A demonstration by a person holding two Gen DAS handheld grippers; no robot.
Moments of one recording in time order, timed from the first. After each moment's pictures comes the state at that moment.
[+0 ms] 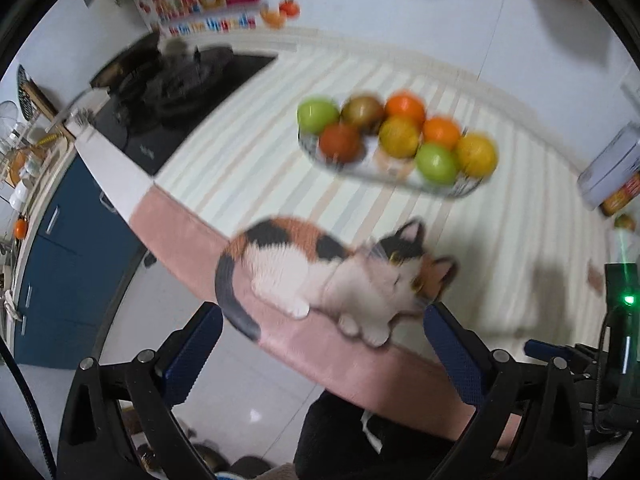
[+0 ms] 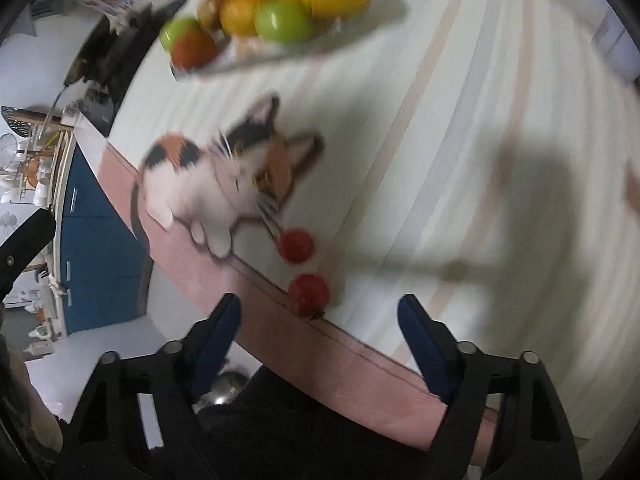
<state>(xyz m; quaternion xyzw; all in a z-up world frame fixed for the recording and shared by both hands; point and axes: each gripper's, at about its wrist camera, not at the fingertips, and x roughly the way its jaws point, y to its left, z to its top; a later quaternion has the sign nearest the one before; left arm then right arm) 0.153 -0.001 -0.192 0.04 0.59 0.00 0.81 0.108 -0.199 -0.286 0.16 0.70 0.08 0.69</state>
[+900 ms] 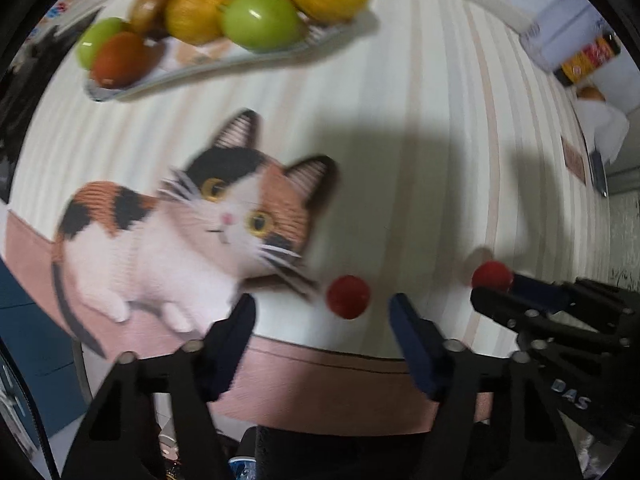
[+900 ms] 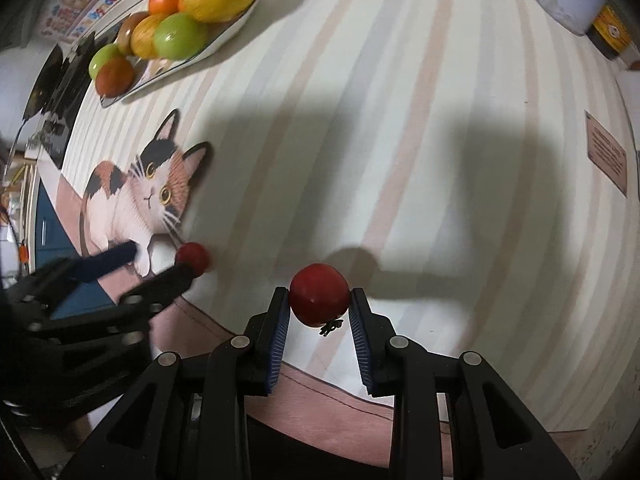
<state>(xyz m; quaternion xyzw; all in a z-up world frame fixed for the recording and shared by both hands) 0.161 -0.117 -0.312 0.10 0.69 -0.17 0.70 0.102 -0.262 -0.308 0.16 0.70 0.00 0.70</state>
